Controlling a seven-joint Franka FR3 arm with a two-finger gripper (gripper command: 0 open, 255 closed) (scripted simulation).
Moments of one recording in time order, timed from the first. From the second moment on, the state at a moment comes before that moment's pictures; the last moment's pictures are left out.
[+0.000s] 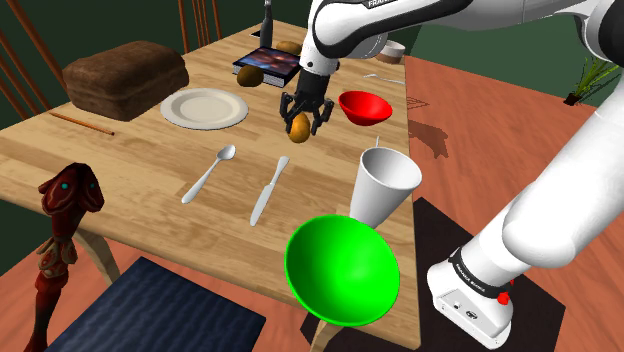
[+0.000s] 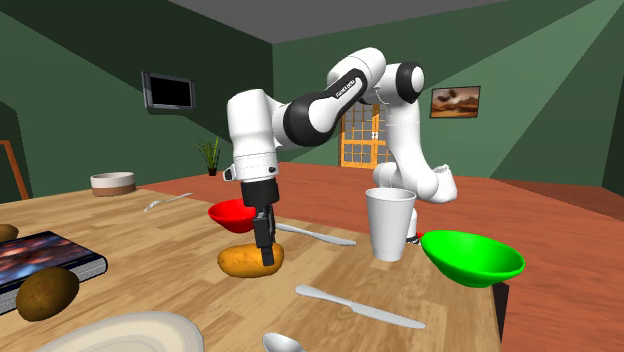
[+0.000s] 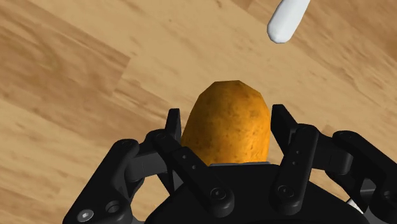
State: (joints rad) arm 0.01 0.10 0.25 -2.02 0.17 2.07 0.54
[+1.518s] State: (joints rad) arm 0.00 0.03 0.24 -1.84 0.17 1.83 0.57
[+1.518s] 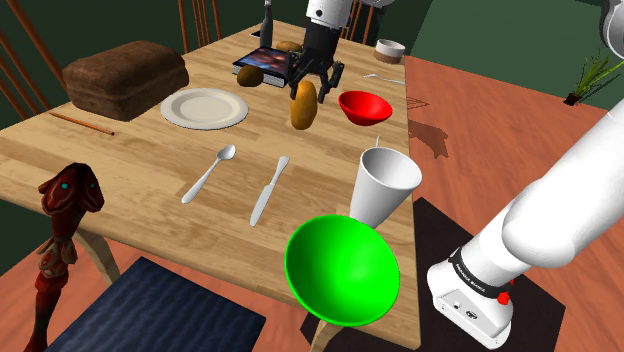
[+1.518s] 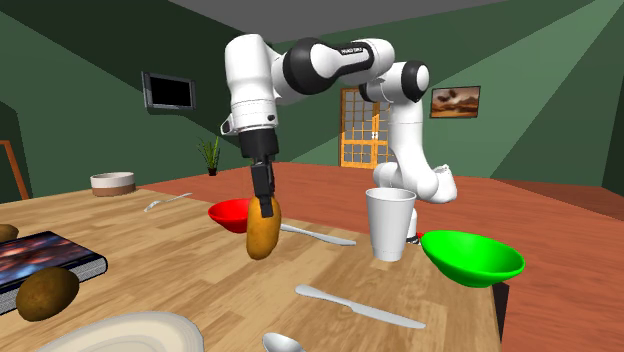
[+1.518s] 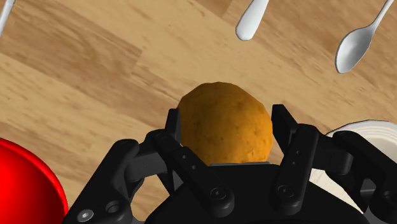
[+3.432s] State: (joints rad) arm -0.22 -0.06 0.01 -1.76 0.14 1.59 0.15
